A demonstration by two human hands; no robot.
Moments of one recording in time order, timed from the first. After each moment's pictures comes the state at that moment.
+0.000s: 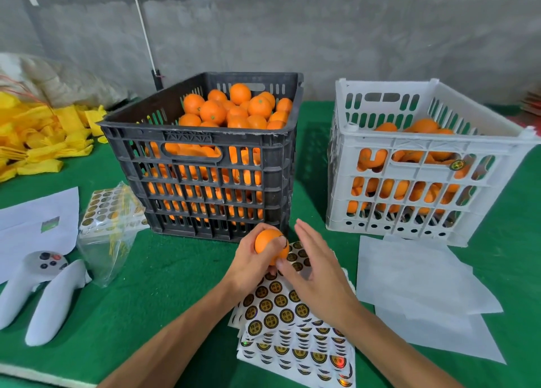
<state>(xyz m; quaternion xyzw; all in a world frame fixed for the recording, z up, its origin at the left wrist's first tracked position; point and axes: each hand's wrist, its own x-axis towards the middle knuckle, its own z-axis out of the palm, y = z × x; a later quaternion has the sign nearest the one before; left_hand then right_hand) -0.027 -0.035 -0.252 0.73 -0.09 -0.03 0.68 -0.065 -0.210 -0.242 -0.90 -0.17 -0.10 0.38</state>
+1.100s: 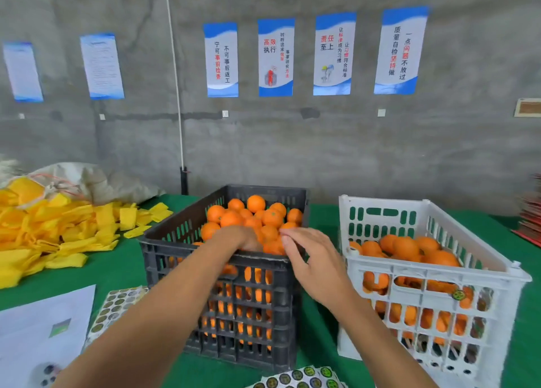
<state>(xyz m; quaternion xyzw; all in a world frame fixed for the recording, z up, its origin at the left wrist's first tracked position) 0.101 -0.013 0.010 1.00 -0.01 -0.05 -0.04 0.042 -0.194 -0.057 -0.84 -0.28 -0.35 0.32</state>
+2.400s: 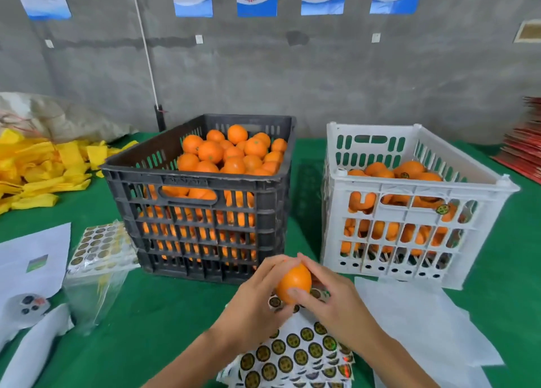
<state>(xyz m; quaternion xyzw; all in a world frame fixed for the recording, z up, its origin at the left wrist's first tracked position) -0.036 -0.045 -0.224 0.84 -0.32 0.15 0.41 -0.048 -0.246 -0.204 -0.85 -0.19 -0.04 0.49</state>
